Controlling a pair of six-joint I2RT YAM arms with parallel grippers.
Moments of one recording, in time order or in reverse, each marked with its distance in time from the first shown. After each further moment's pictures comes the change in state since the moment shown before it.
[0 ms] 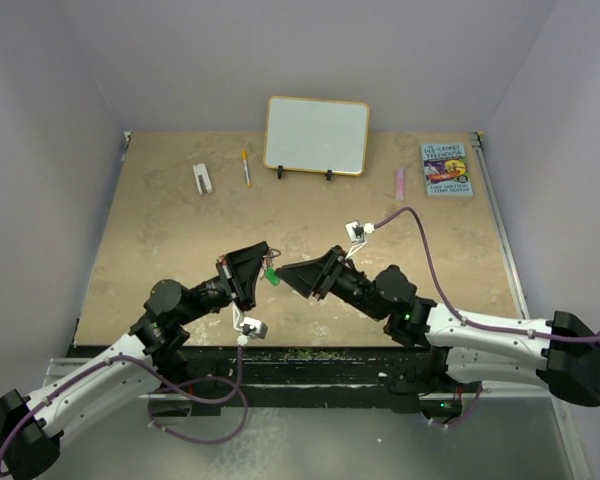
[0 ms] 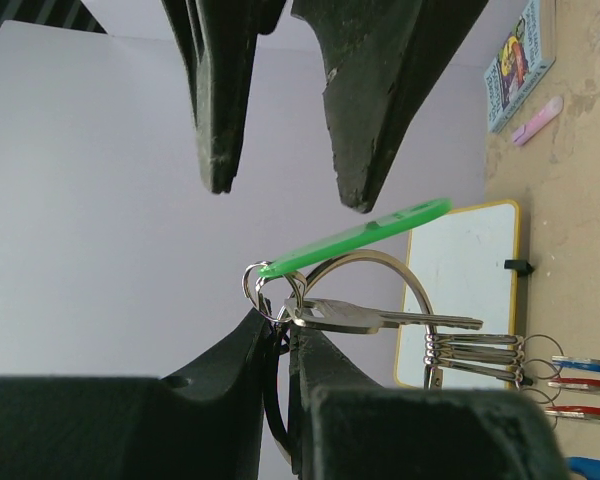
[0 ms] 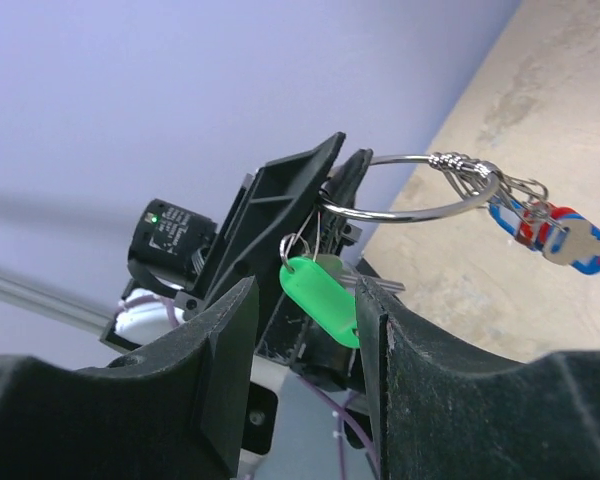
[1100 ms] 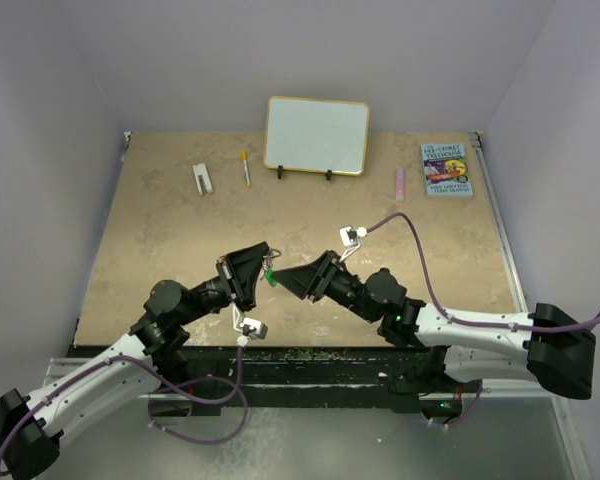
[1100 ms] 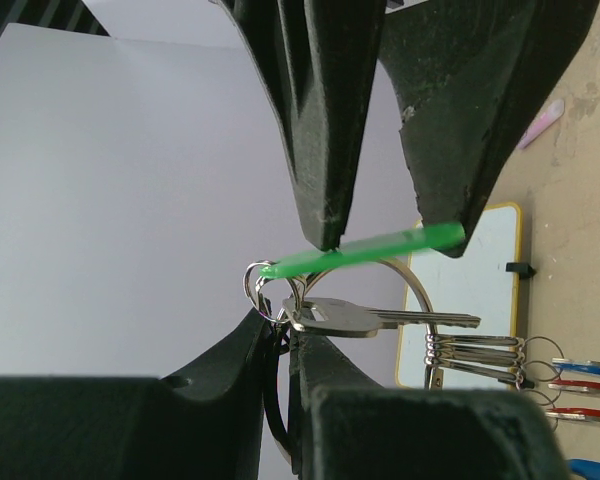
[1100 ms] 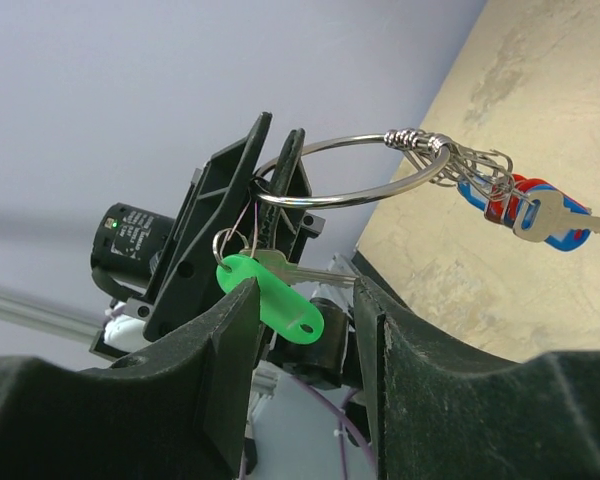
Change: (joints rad) left arm -0.005 -0.001 -0.002 0.007 -0.001 0.000; right arm 0.000 0.097 -0.040 0.119 0.018 0.076
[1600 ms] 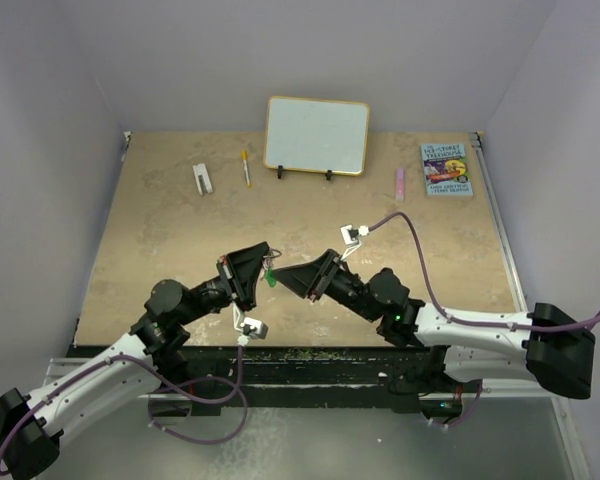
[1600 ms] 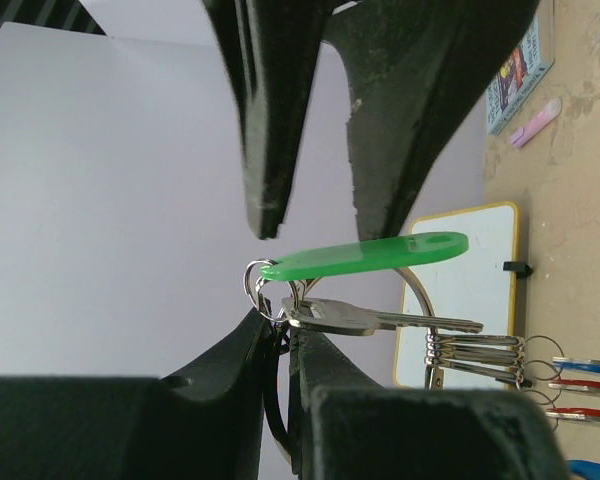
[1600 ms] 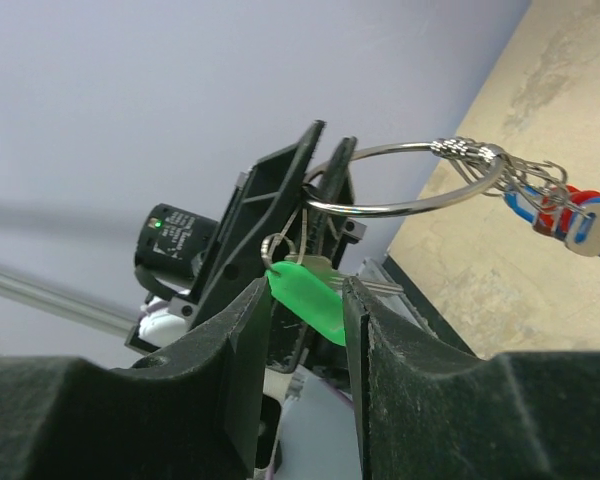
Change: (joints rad) left arm 0.000 0.004 0.000 0.000 -0.001 0.000; right arm 0.000 0.025 0.000 0.069 -0.031 0.028
